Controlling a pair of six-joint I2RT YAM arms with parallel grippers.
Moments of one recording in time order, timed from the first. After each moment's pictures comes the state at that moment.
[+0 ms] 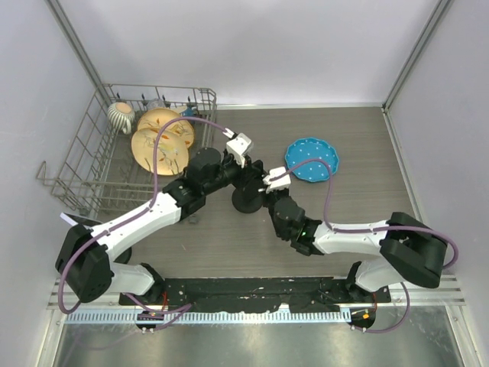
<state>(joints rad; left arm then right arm) -0.73 1.32 0.95 0.14 0.13 -0.04 1.03 1.37 0.56 0.79 0.75 0.00</state>
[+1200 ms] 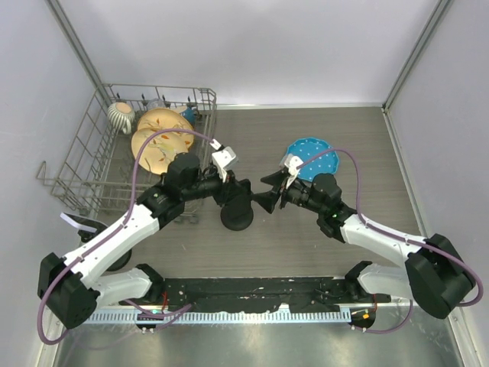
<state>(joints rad) -0.66 1.13 0.91 -0.13 0.43 -0.01 0.63 1.17 0.52 0.63 -0.42 0.07</state>
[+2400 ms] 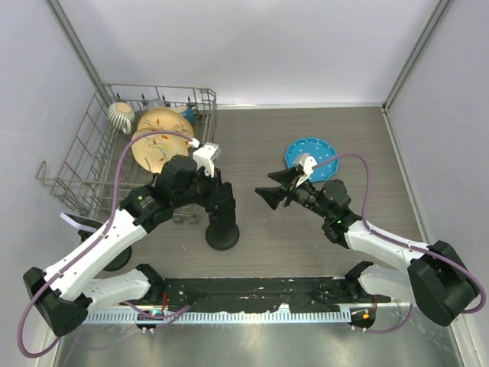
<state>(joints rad) -0.73 1.03 1.04 -0.54 0.08 -0.35 0.61 1.13 0.43 0.79 -0.38 0.20</state>
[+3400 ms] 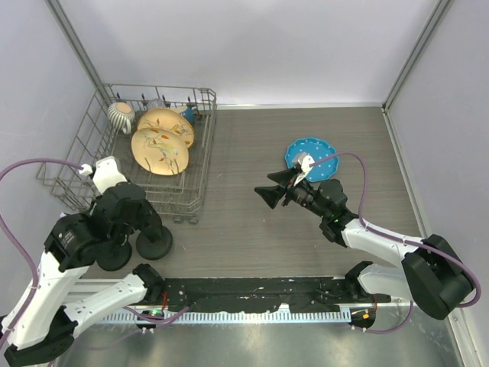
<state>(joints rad) -0.74 0.75 1.30 -1.31 -0.72 -0.79 0.60 1.17 0.43 0.81 -0.33 0.23</state>
